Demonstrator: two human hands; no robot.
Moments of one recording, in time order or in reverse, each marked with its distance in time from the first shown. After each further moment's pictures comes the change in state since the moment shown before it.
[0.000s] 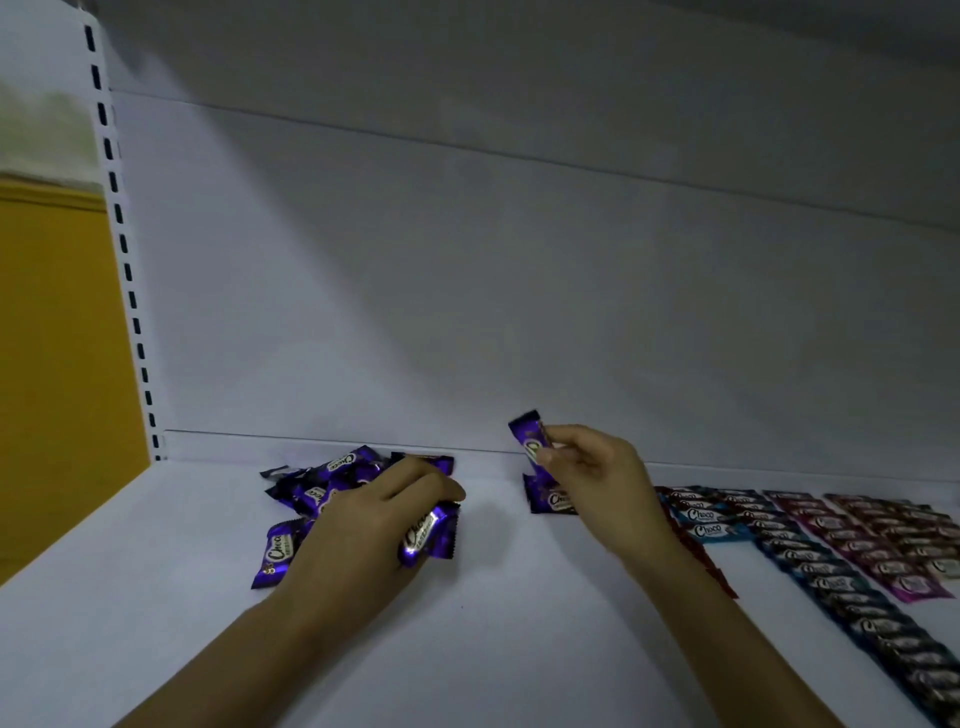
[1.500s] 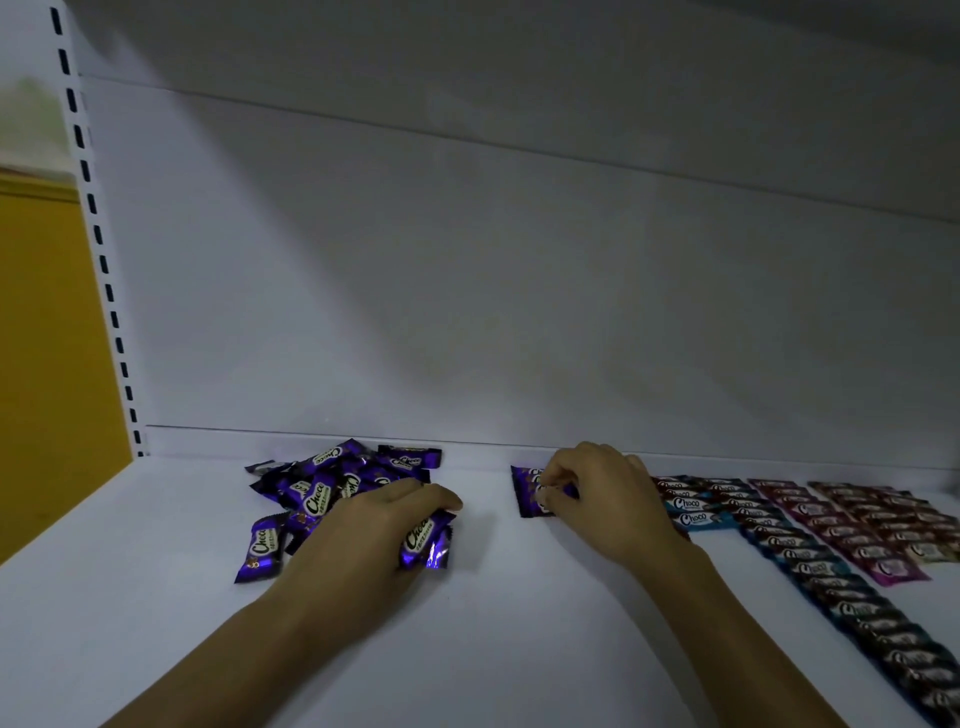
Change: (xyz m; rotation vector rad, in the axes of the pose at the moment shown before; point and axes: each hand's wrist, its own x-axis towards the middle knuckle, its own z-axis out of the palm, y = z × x) left_hand -0.005 0.004 0.011 -0.008 -0.183 -0.197; right_hand 0.009 0.034 -0.018 -0.857 -0.116 -0.222
